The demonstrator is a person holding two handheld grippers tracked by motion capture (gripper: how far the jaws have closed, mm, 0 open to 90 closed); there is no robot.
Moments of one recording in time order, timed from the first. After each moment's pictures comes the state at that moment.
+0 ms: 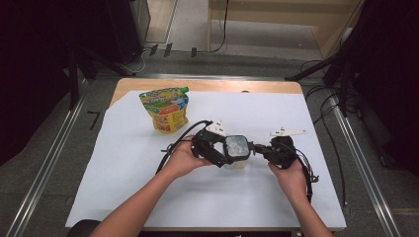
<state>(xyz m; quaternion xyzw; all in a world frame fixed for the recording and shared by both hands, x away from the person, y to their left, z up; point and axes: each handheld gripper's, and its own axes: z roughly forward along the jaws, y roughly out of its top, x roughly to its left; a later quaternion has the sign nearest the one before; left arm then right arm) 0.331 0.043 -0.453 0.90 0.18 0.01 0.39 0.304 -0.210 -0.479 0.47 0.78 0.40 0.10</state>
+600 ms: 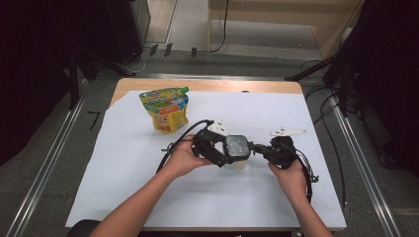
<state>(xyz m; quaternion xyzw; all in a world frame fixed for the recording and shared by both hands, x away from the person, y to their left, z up) 0.328 0.041 -0.447 0.91 0.18 0.02 0.37 0.304 -0.209 -0.479 0.47 0.78 0.40 0.10</state>
